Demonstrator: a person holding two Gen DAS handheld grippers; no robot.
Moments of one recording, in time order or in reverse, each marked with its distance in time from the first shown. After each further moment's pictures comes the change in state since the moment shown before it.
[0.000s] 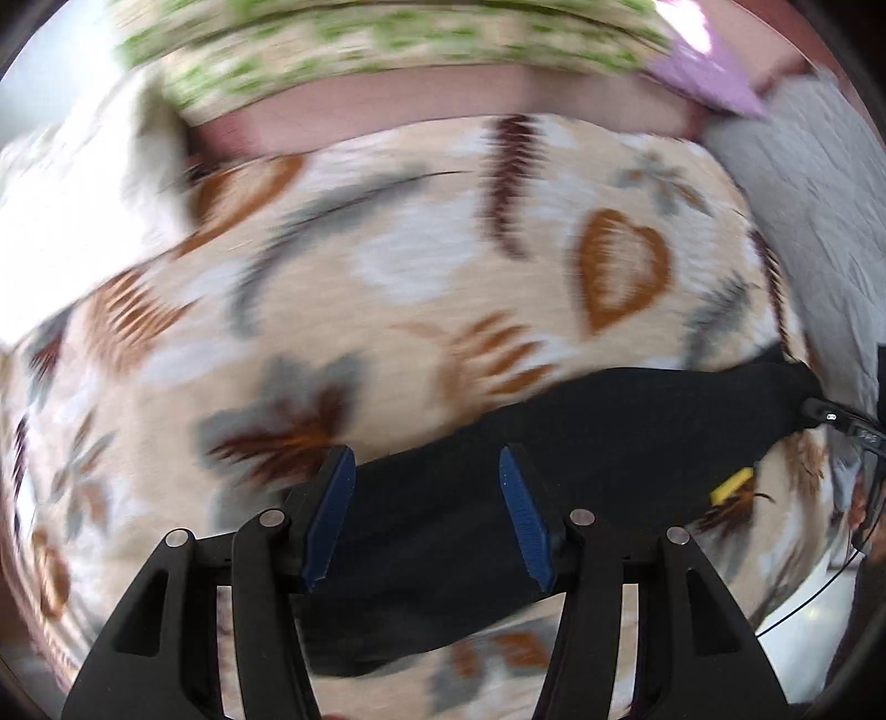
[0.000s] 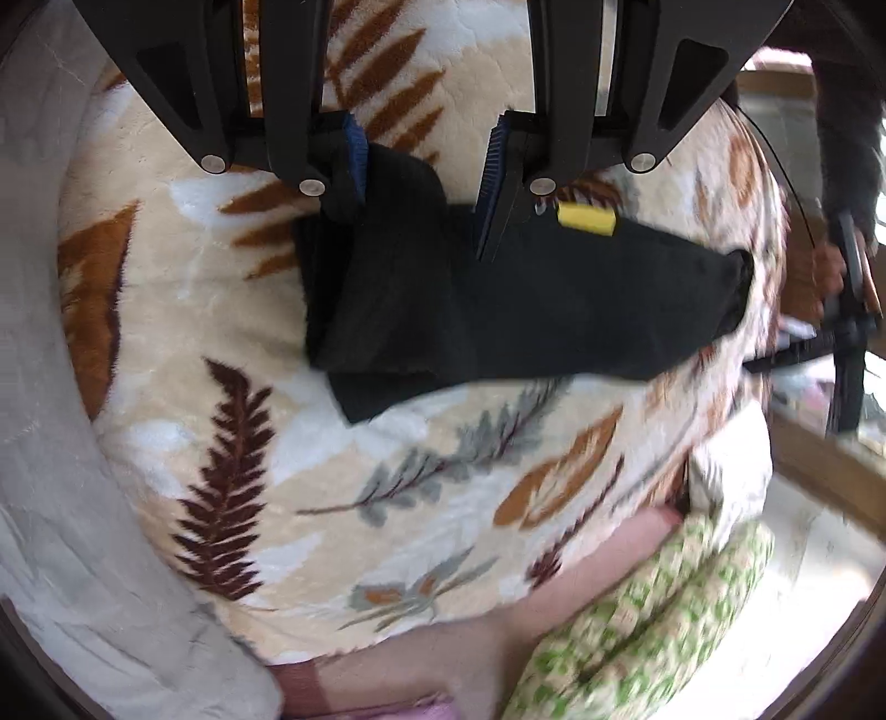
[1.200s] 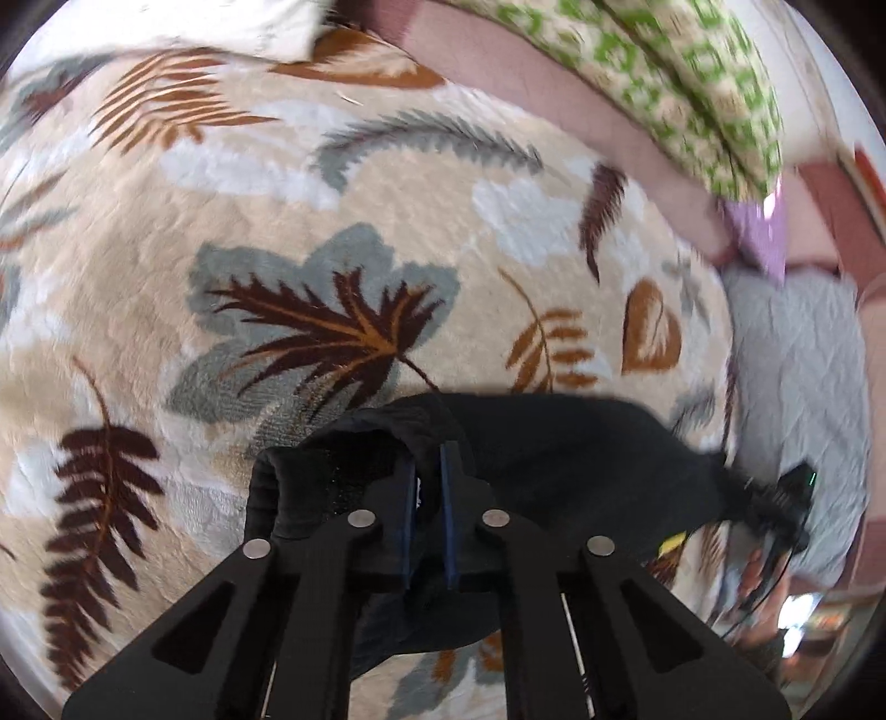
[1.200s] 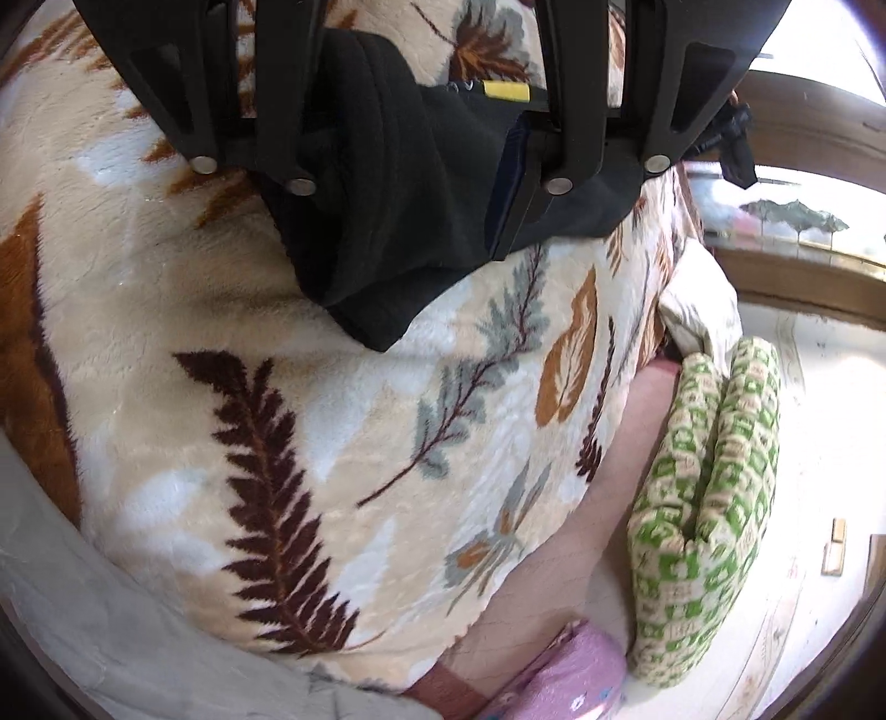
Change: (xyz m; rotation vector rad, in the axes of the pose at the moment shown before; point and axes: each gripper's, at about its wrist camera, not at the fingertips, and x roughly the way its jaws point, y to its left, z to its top) left arm 0.051 0.083 -0.057 -0.434 -0.014 -0.337; right arm 0.027 -0.036 0.021 0.368 -0.089 0.159
